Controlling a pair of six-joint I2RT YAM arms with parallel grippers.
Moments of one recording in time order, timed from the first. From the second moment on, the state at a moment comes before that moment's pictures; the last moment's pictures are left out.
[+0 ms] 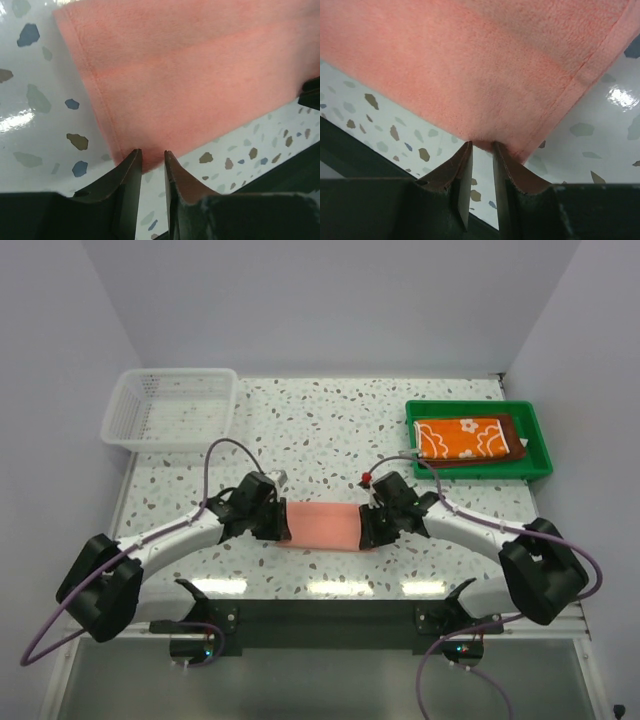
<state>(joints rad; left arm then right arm) -0.63 1.25 0.65 -0.36 0.16 -0.55 0.65 1.36 0.69 -0.42 -0.26 0.43</state>
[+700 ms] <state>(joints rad) -0.66 1.16 0.70 -0.39 -0.10 -0.62 0.32 1.23 0.78 -0.60 0.01 0.39</state>
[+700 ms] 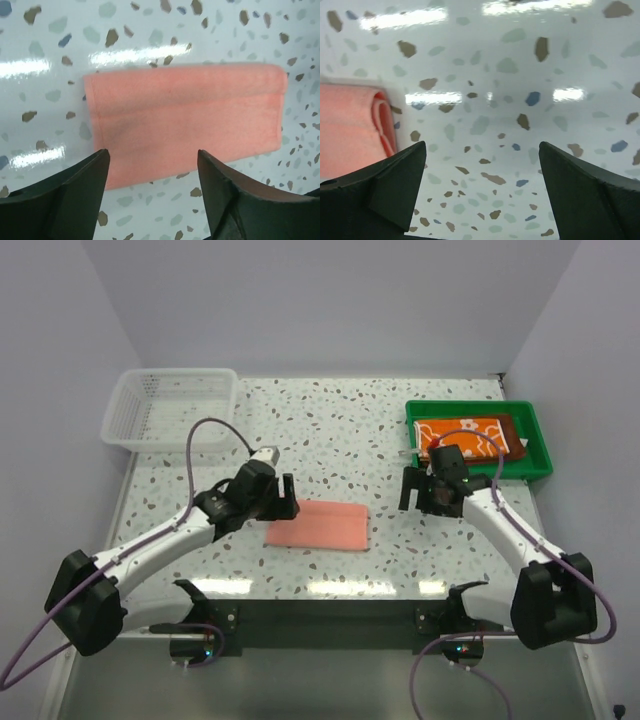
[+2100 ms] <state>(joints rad) -1.25 2.11 1.55 -0.70 -0.47 -0.52 0.05 1.24 0.63 -0.52 -0.23 0.46</state>
